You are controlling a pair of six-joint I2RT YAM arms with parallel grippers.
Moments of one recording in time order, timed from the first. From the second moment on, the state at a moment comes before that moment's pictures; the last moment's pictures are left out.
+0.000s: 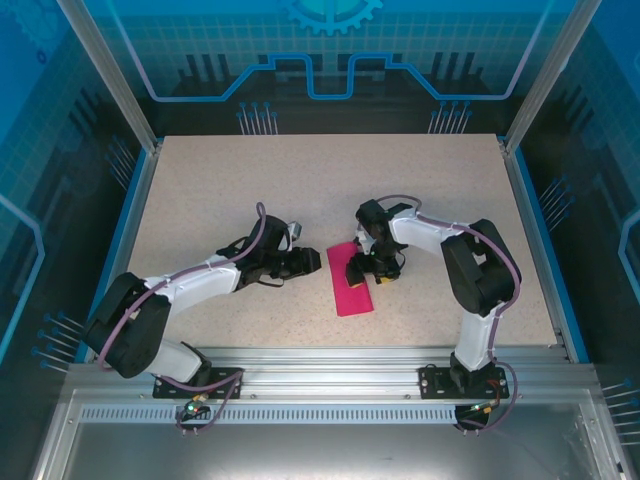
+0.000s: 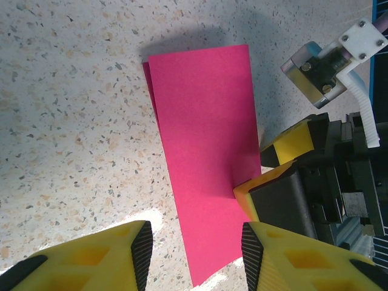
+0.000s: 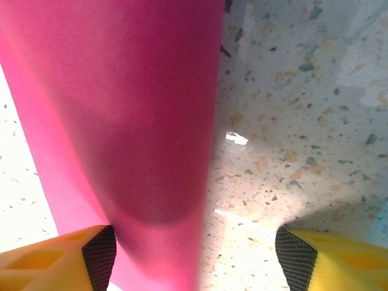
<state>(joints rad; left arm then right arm) -0.54 1.45 0.73 -0.10 0.38 -0.80 0.52 1.89 1.20 -0.91 -0.28 0.28</state>
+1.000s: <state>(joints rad) -0.54 1.48 0.75 -0.11 0.38 -0.80 0.52 1.96 1.28 -1.00 -0.26 0.25</state>
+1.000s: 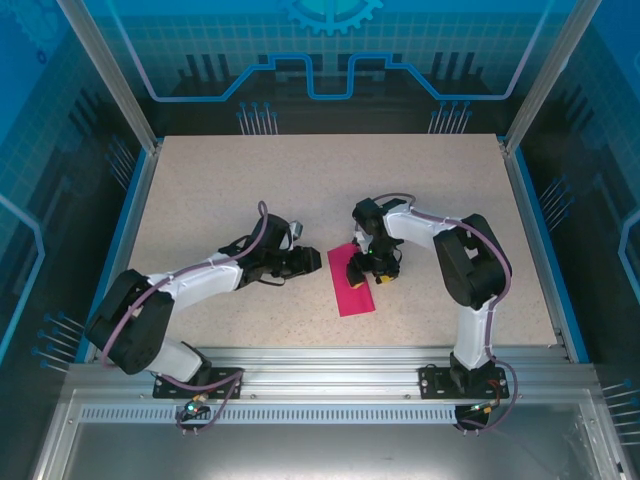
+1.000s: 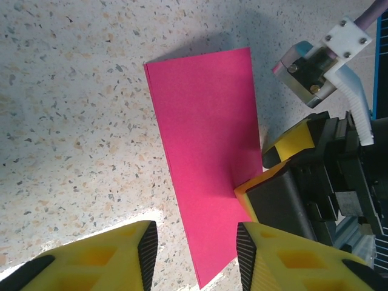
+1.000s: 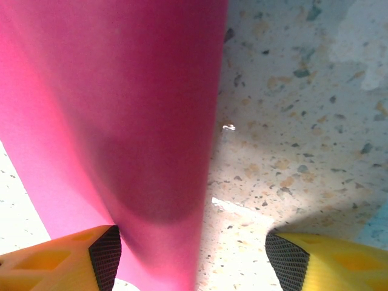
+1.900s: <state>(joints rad) -0.66 1.76 0.89 -0.05 0.38 -0.95 0.52 1.97 1.28 -1.00 -0.25 0.25</state>
